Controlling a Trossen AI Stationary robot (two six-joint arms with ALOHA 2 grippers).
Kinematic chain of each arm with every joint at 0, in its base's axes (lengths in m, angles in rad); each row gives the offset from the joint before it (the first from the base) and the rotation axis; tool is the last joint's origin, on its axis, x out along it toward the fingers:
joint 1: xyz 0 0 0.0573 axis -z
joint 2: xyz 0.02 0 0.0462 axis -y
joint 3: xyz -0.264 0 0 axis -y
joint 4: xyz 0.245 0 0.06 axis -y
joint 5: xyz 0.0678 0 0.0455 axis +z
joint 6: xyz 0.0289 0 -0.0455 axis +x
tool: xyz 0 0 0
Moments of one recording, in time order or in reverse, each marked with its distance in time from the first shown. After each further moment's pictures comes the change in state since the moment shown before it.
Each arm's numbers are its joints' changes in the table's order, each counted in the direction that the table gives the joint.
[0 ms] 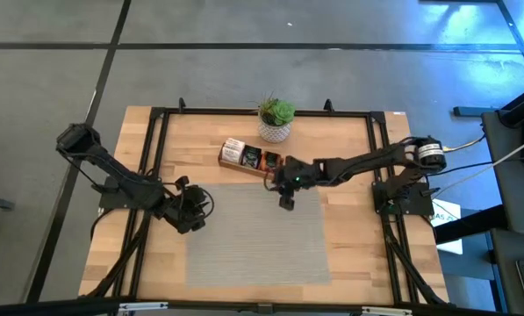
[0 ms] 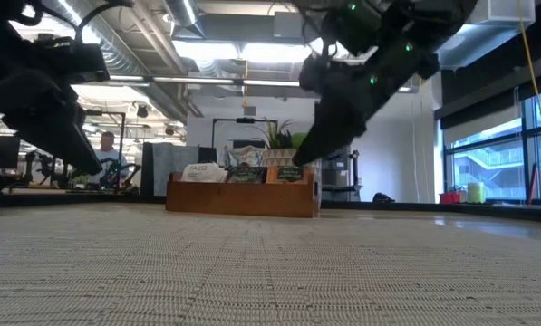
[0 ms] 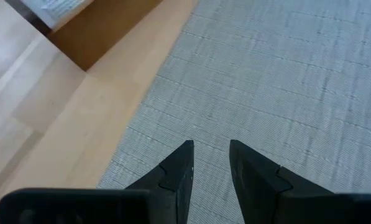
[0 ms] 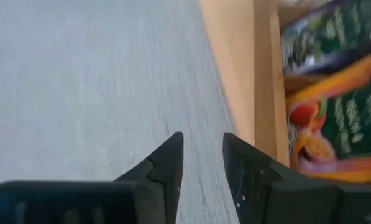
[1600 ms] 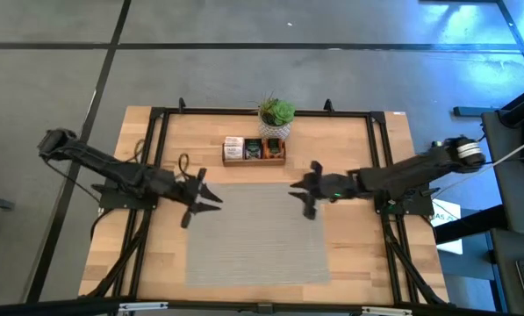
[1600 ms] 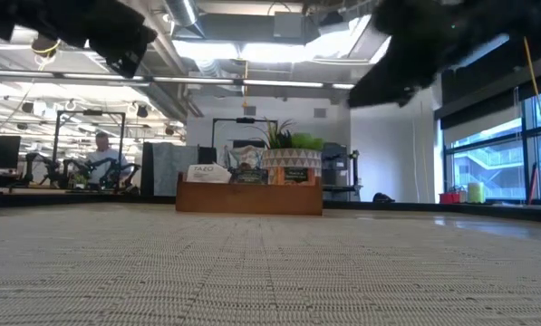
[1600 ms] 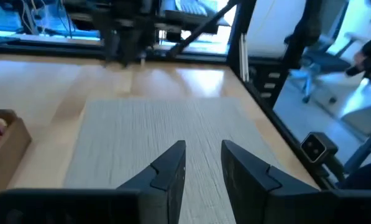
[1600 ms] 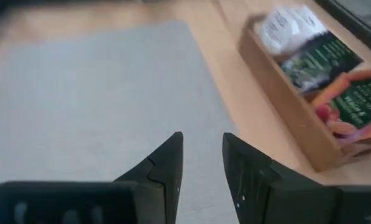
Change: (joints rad) left arm -0.250 0.364 -0.102 0.667 -0.537 0.703; right arm -0.196 0.344 -0.212 0.025 -0.265 0.108
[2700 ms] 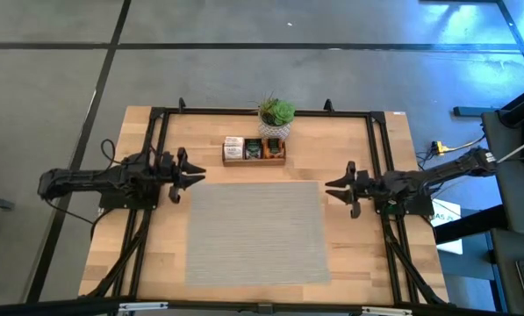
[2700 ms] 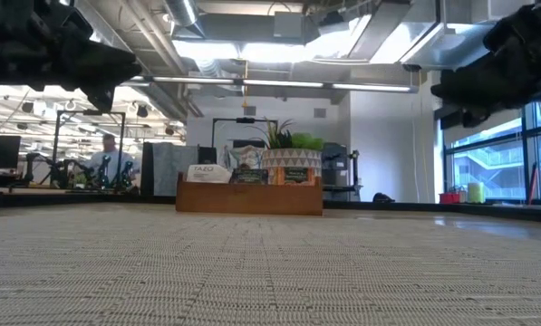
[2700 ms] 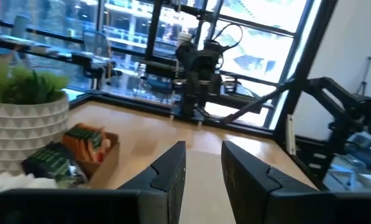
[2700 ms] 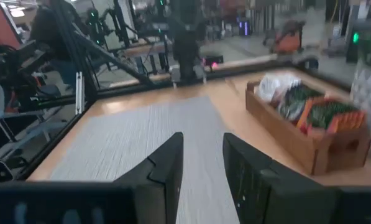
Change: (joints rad) left arm -0.434 0.674 -0.378 0.034 -0.192 -0.059; right arm -0.095 0.935 -0.688 0.293 0.003 -0.031
